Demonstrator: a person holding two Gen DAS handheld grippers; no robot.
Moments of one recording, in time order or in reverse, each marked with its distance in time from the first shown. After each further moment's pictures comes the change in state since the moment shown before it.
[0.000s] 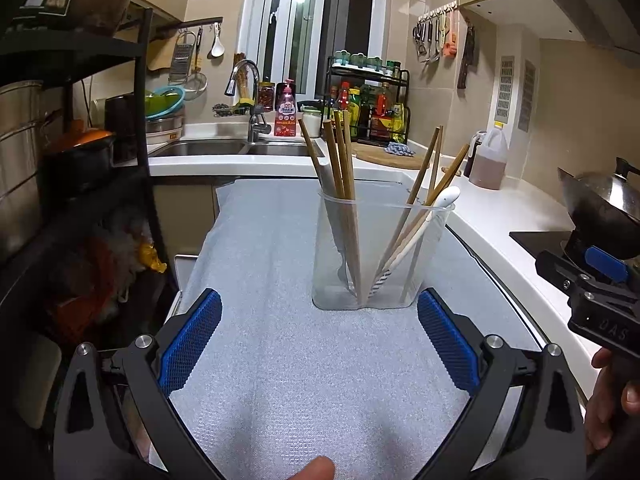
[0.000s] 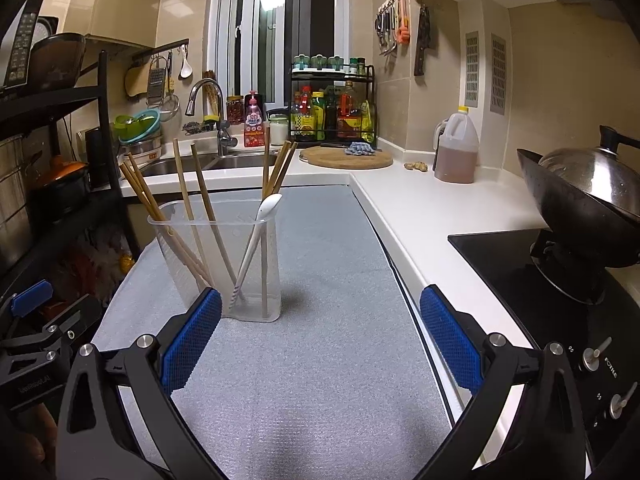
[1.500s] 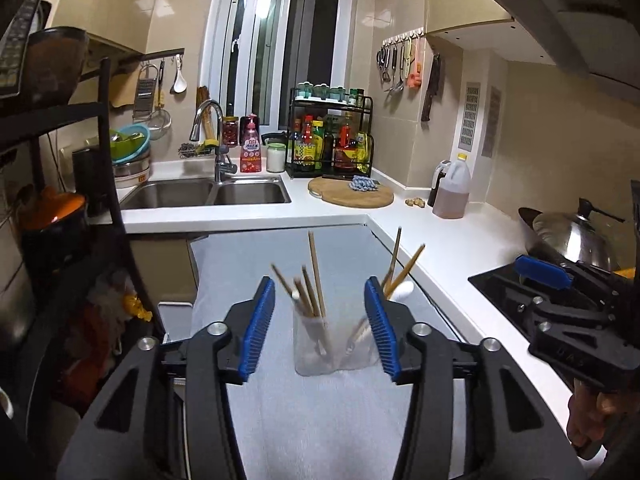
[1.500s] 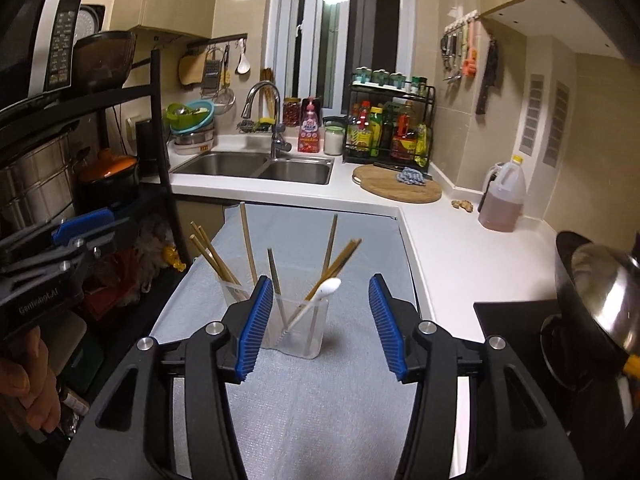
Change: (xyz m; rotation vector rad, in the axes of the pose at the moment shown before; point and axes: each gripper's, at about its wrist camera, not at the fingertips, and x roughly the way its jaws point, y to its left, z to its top) left arm -0.043 0.000 0.113 0.066 -0.021 -0.125; right arm -0.040 0.027 0.103 -0.131 0.038 0.156
